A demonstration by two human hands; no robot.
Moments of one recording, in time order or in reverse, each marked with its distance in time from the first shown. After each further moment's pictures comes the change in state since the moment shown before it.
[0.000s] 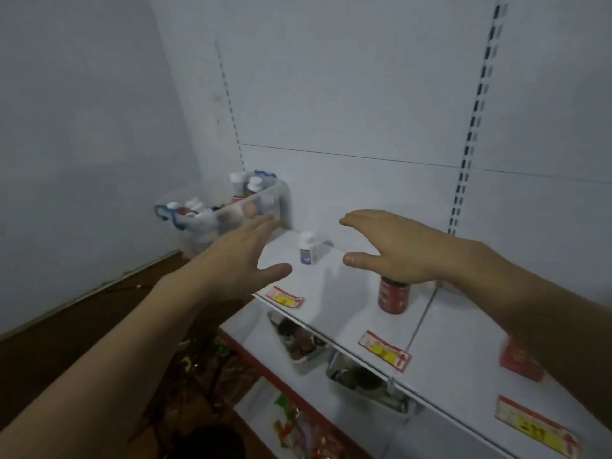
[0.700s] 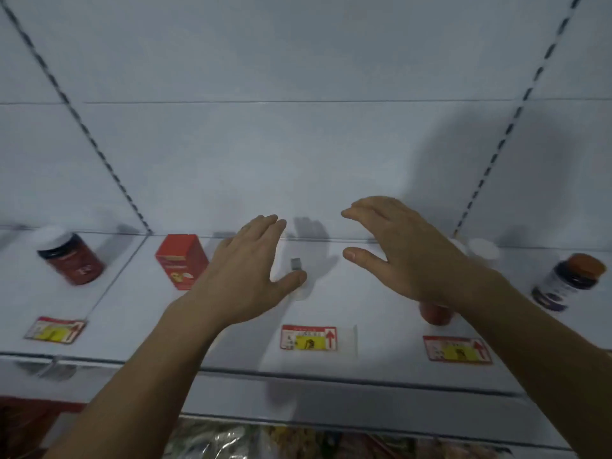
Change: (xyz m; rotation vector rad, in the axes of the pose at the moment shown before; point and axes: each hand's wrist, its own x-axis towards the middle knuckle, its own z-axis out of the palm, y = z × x) left_hand 0.022 0.486 0.146 -0.159 -0.156 0.513; right_hand -0.476 0.196 -0.017 -0.042 0.188 0.620
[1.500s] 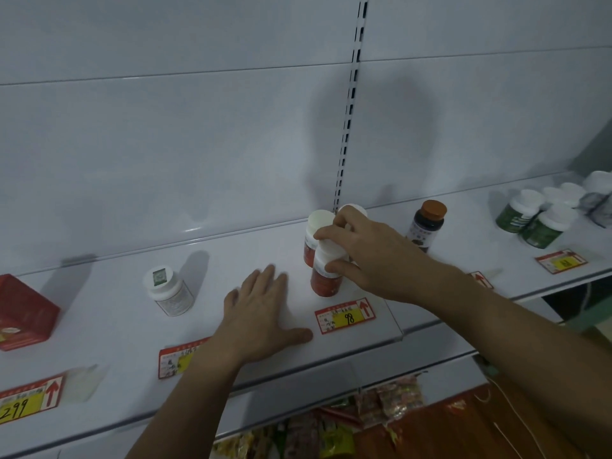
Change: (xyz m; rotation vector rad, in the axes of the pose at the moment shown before) left_hand 0.044 0.112 0.149 -0.021 -0.412 0.140; right_hand -0.097 0.084 0.001 -0.062 -0.105 0.257
